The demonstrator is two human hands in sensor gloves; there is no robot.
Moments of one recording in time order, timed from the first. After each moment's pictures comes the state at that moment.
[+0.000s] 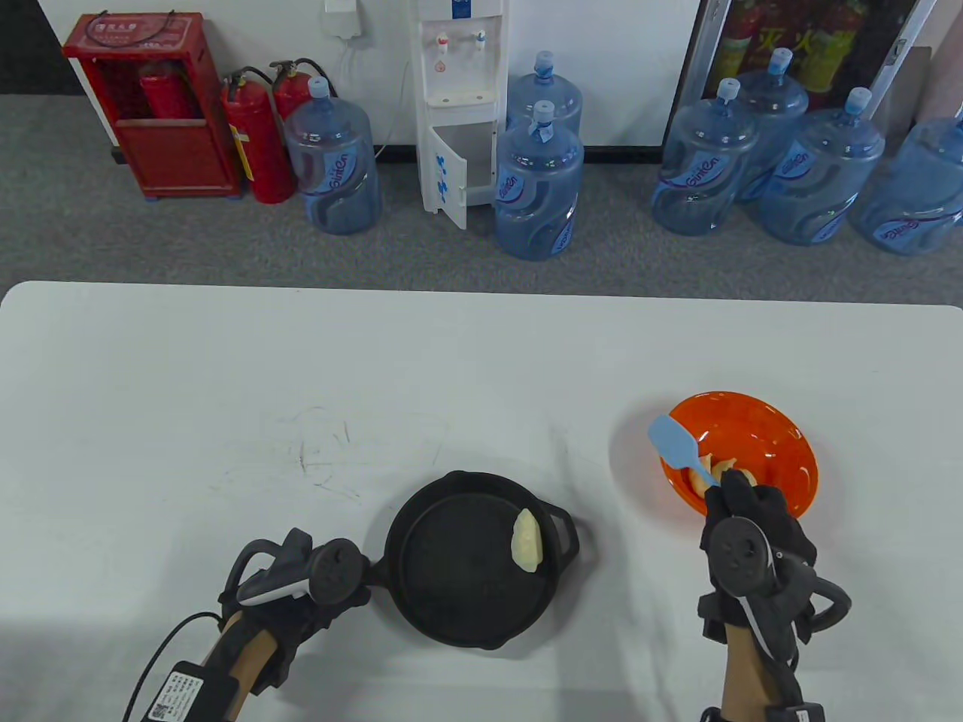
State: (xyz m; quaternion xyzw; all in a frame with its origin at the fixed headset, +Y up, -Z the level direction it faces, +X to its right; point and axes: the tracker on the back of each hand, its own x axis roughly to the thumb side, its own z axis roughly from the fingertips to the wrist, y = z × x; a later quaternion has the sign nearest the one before) left_hand -0.222 -0.767 -0.273 -0.19 -0.23 -0.02 0.96; right_hand 0.243 -0.661 -0.242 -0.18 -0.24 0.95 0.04
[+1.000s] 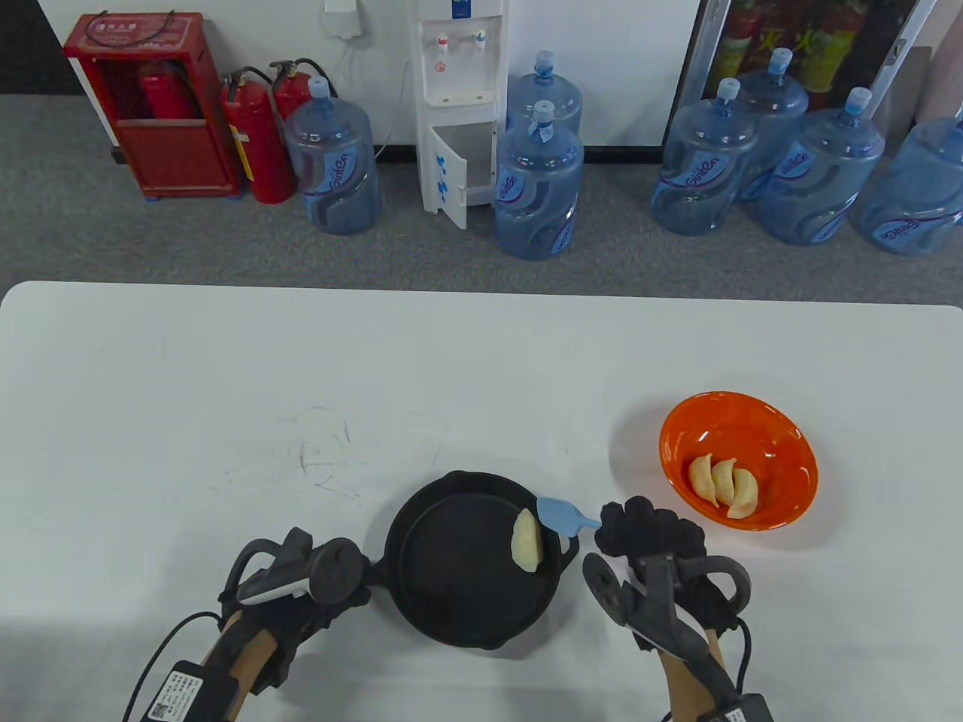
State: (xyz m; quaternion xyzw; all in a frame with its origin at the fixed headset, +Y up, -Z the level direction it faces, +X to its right) left_hand -0.222 -0.767 -0.273 -0.19 -0.23 -0.02 0.96; right_hand 0.140 -0.669 -0.239 0.06 -0.17 0.98 -0.13
